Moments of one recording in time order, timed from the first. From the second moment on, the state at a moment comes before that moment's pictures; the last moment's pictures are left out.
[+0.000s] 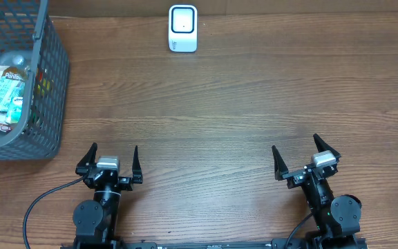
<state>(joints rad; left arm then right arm) -0.04 0.02 0.01 -0.08 0.00 0.06 0.15 0.01 0.02 -0.02 -0.12 -0.06</state>
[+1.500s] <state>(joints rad) -0.04 0.02 0.01 -0.06 -0.02 0.06 0.15 0.01 0.02 -0.02 -0.12 -0.06</state>
